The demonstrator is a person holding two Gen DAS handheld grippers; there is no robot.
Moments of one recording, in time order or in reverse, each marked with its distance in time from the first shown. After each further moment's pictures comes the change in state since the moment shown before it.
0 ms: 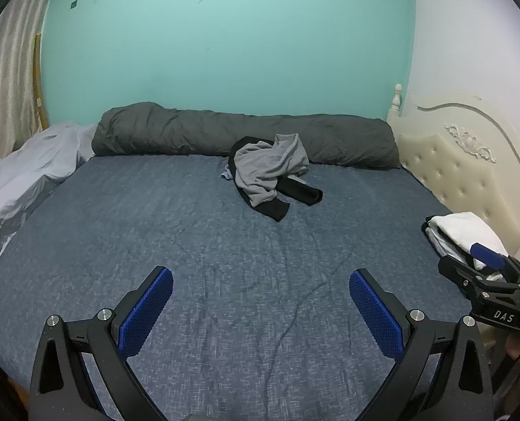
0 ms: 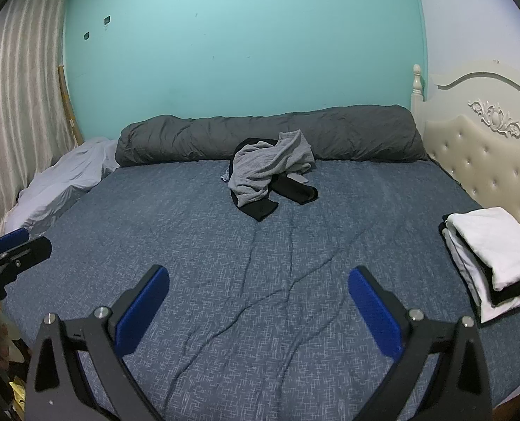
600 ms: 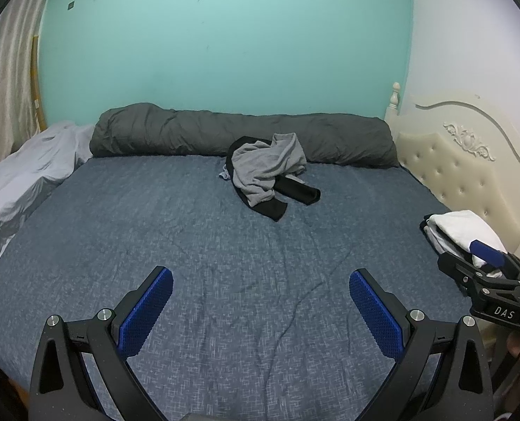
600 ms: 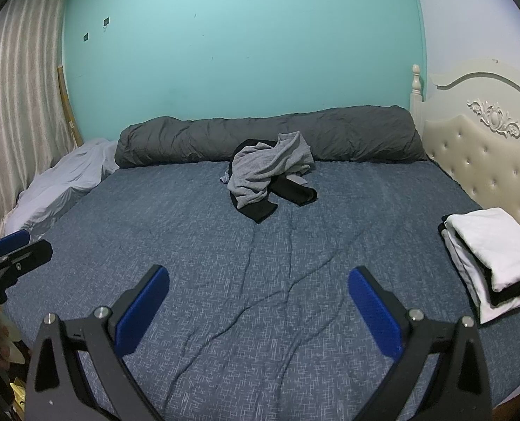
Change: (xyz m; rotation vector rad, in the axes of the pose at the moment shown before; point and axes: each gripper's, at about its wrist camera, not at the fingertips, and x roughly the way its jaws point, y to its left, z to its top) left arm 0.004 -0.007 0.003 0.021 0.010 0.006; right arm -0.002 -0.004 0.000 0.003 -0.005 0.005
